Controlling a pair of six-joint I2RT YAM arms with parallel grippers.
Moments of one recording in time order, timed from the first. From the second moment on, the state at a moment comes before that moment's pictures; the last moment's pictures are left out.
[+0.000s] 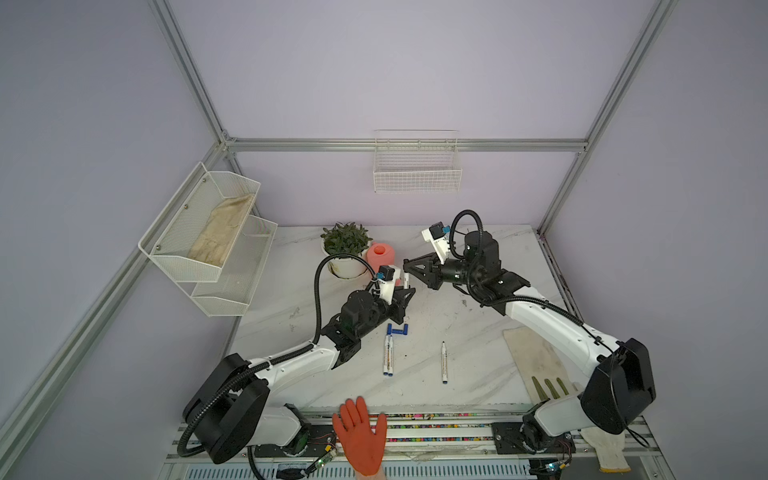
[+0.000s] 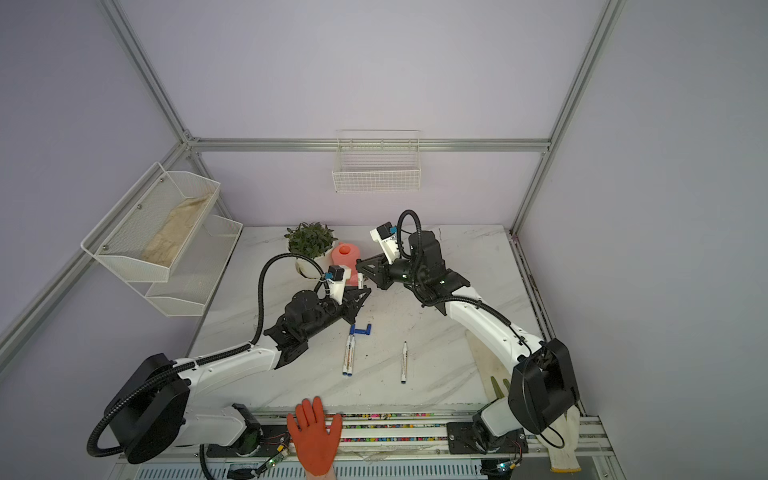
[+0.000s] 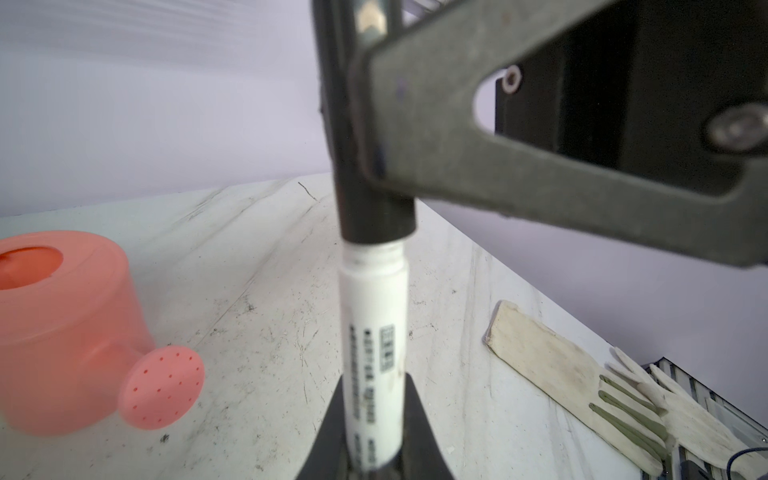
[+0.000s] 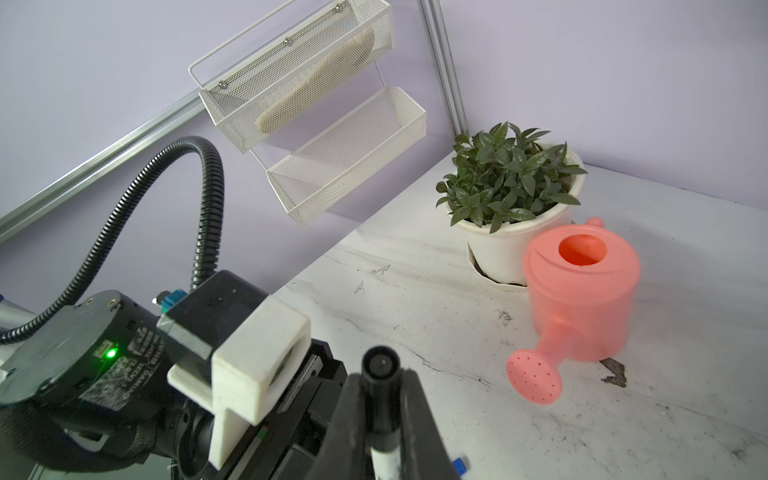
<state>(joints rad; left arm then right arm) -0.68 1.35 0.68 0.57 0.10 -0.26 0.57 1.47 1.22 -0.05 -0.67 0.23</state>
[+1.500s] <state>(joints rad) -0.66 1.46 0.72 0.89 0.15 -0.06 0.59 1.42 1.26 -0.23 -0.56 0.13</state>
